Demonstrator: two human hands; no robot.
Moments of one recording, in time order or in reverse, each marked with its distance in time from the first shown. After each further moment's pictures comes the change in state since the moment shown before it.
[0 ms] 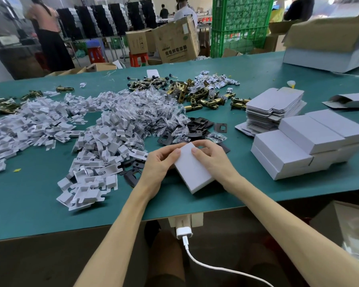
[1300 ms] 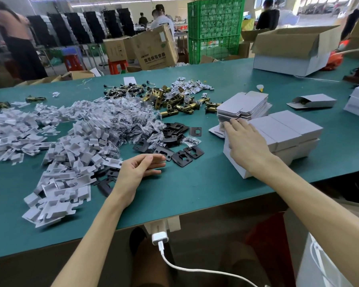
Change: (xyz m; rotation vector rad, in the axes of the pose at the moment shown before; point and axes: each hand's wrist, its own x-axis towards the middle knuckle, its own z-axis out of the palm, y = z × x) left_hand 0.004 -0.006 0.002 0.051 -0.030 0.022; right_hand -0.008 -0.018 -0.126 -1.404 0.184 -0.030
